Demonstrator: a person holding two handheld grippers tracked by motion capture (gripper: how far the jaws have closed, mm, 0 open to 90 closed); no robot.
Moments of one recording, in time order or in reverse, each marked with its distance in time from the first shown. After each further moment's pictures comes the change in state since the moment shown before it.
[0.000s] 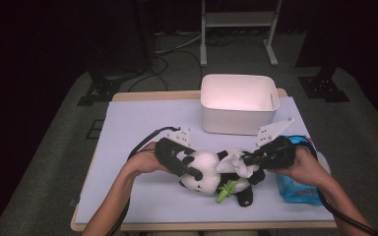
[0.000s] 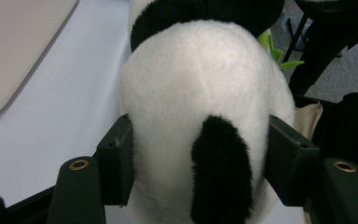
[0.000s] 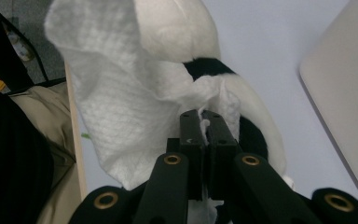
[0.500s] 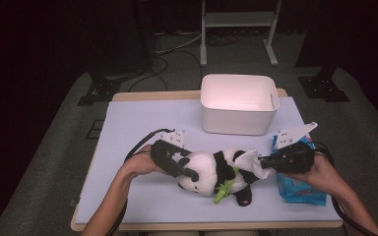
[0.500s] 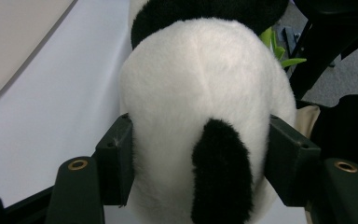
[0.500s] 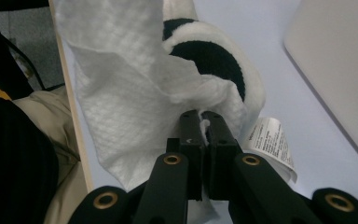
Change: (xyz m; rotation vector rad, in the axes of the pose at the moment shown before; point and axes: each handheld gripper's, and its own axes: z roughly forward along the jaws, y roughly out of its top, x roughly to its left) left arm 0.006 -0.015 0.000 -0.032 -0.016 -0.023; right arm -0.004 -0.037 -0.019 -0.040 -0.018 0.102
